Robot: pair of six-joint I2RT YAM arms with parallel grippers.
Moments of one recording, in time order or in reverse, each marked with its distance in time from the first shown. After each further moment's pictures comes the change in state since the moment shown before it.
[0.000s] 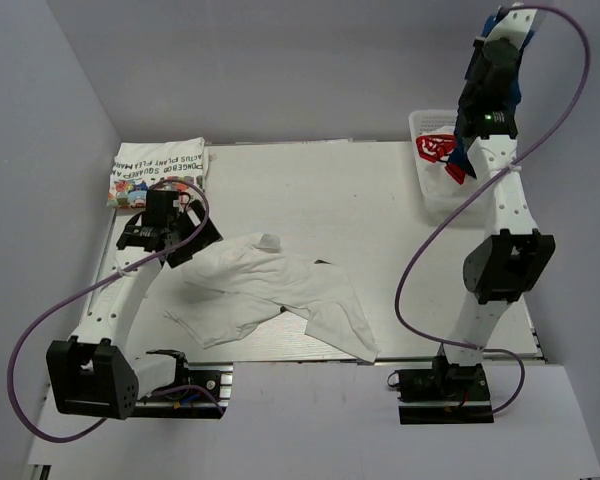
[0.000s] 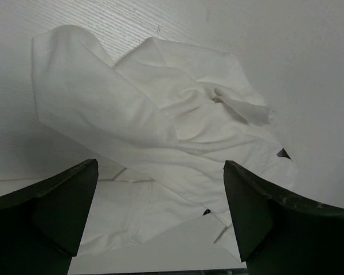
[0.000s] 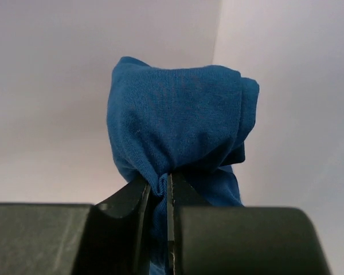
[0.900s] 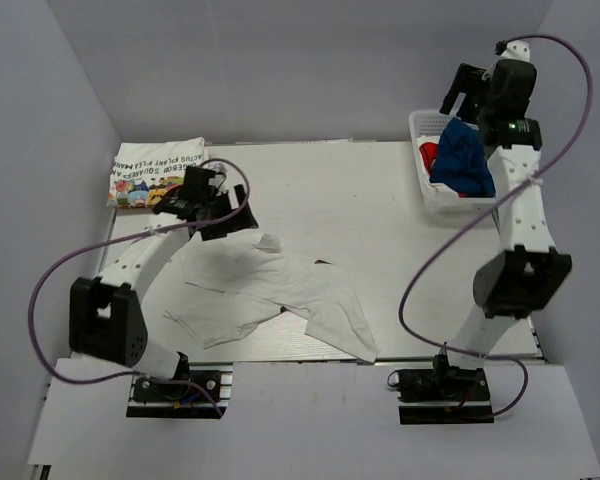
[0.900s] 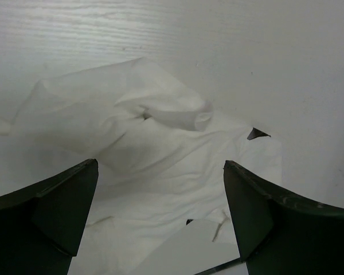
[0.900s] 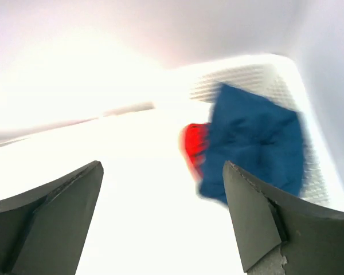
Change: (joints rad) left arm -0.135 0.259 0.135 0.140 0.133 0.131; right arm -0.129 -0.003 -0.089 -0.461 -0.467 0.271
